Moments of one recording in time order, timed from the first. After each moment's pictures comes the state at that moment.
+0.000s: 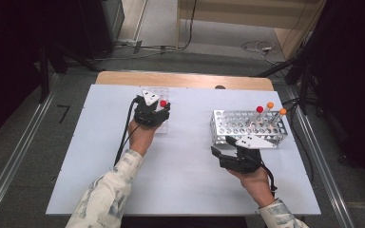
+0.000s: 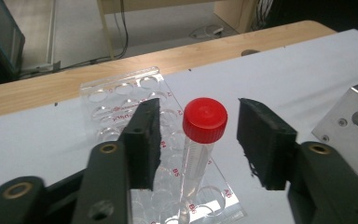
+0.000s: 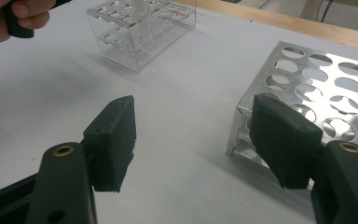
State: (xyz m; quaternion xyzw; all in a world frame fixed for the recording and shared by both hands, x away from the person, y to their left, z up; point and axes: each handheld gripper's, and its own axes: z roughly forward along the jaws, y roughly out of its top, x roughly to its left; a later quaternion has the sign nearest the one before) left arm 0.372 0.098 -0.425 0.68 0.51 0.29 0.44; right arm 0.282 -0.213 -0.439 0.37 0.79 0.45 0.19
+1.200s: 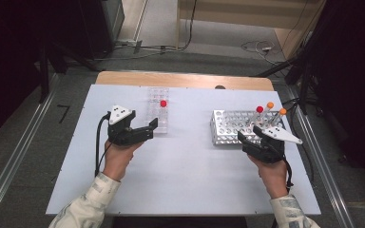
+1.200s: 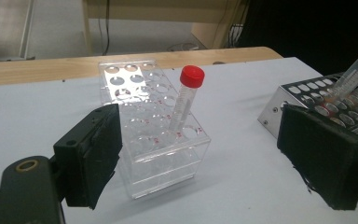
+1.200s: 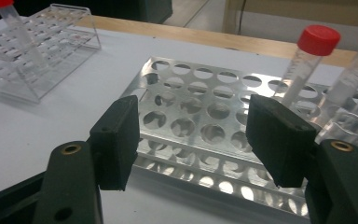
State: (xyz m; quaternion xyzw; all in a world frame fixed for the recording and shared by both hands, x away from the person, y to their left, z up) left arm 0.292 0.148 -0.410 0.65 0.51 0.25 0.50; right arm 0.306 -0.269 -0.431 0.46 0.72 0.44 0.28
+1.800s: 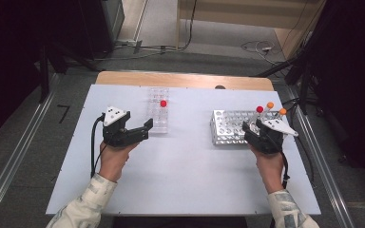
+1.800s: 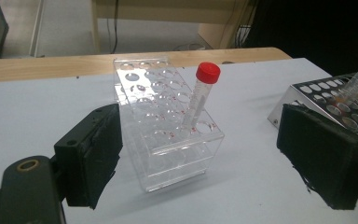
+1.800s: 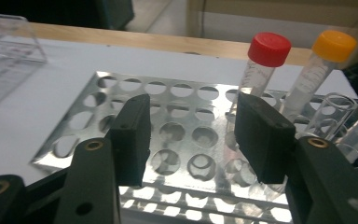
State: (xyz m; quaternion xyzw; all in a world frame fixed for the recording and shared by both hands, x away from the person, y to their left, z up) left arm 0.290 0.155 -0.413 0.65 0.52 0.26 0.50; right arm 0.335 -0.263 -0.436 0.52 0.68 0.40 0.33
